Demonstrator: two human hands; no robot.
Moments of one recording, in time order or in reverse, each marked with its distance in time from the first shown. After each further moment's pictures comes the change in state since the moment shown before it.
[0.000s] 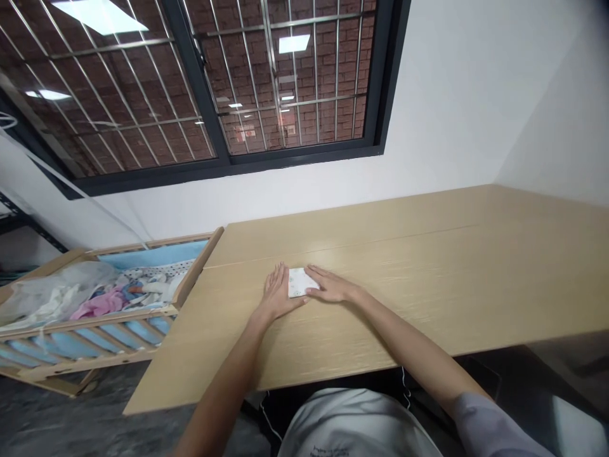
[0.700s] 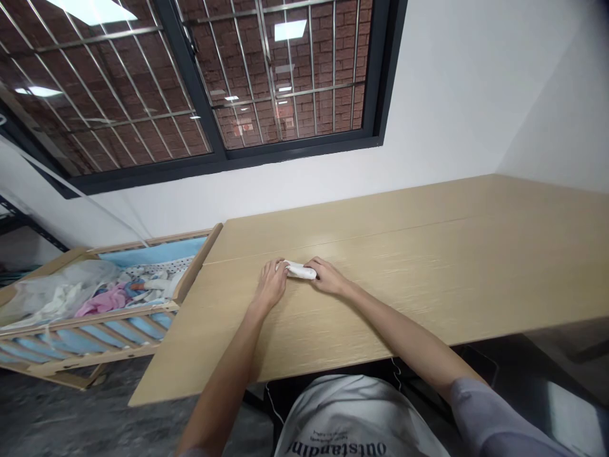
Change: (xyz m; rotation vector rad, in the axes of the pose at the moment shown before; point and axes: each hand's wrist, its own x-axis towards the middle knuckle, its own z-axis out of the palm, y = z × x) left_hand 0.010 -0.008 -0.011 -0.208 0.288 0.082; right_hand 0.011 -0.010 0.009 0.103 0.356 -0.029
